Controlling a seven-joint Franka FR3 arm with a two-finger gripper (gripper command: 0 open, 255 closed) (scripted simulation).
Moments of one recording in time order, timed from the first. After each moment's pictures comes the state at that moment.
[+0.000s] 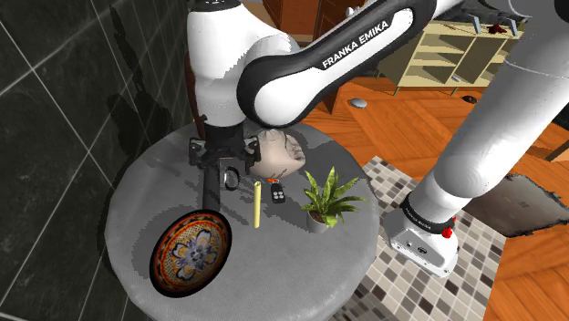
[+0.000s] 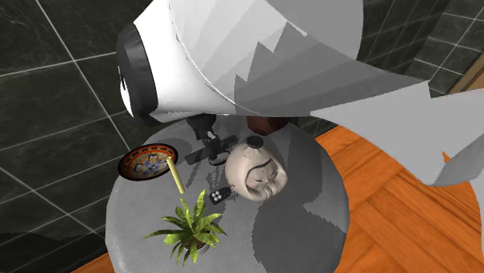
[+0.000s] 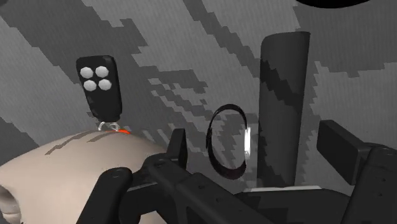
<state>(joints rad) -0.06 0.11 0.88 -2.14 -0.09 2.23 1.42</state>
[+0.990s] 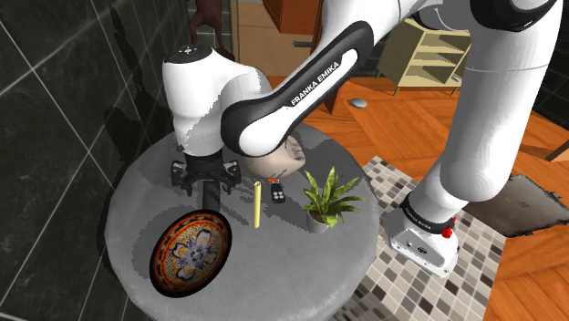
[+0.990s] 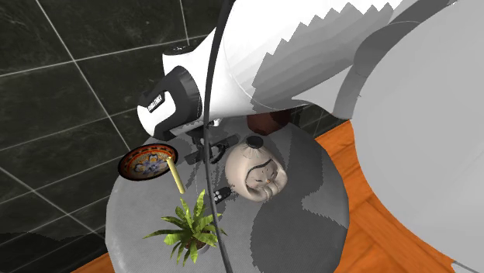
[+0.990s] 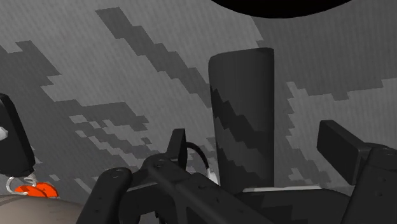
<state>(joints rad) 0.08 0.38 0.79 -2.02 -0.35 2.29 1.67</state>
